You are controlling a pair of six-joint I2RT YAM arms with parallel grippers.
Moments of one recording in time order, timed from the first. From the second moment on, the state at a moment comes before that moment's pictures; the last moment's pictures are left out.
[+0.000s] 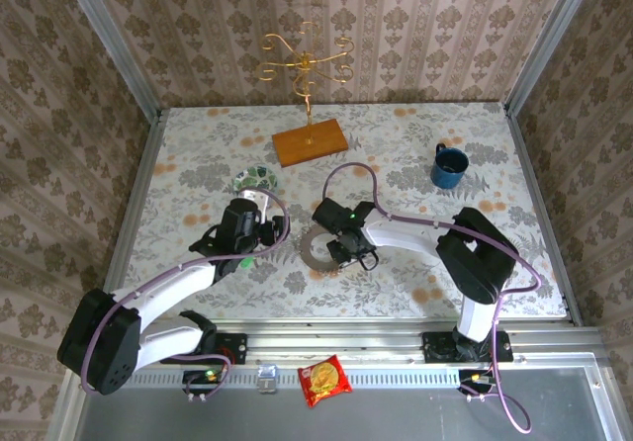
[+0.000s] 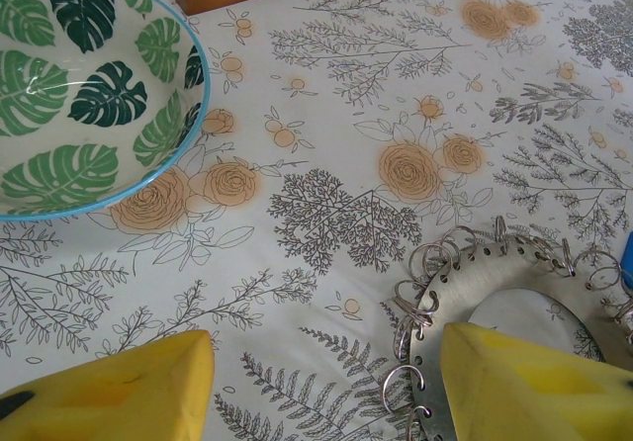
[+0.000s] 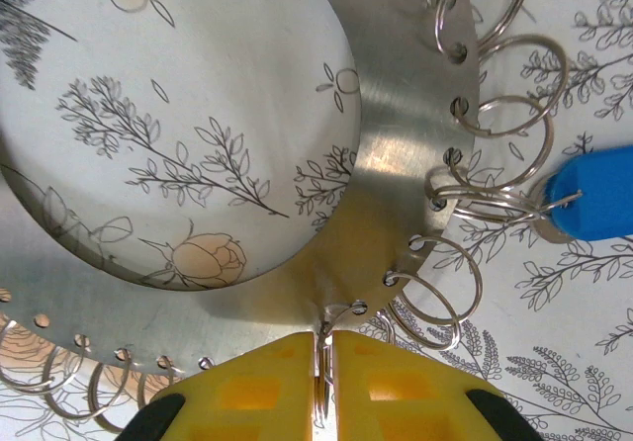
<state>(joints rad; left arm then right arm) -0.60 1.13 0.49 0.01 -0.03 -0.32 0.86 1.80 1.16 -0.75 0.11 0.43</state>
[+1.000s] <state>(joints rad) -0.60 1.09 0.49 0.02 -0.06 -0.32 0.88 1.81 1.19 -0.81 0.16 0.40</state>
